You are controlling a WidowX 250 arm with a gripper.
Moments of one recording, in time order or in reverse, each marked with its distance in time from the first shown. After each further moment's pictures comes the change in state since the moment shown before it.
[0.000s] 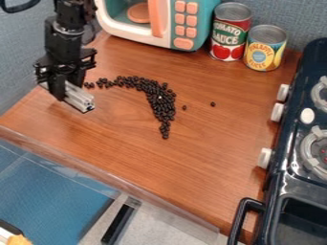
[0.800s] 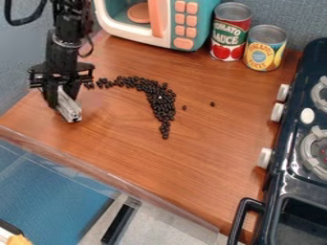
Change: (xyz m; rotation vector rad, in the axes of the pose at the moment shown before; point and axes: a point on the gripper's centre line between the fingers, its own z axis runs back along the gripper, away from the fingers) arm 0.005 -0.008 -0.027 0.008 0.019 -0.244
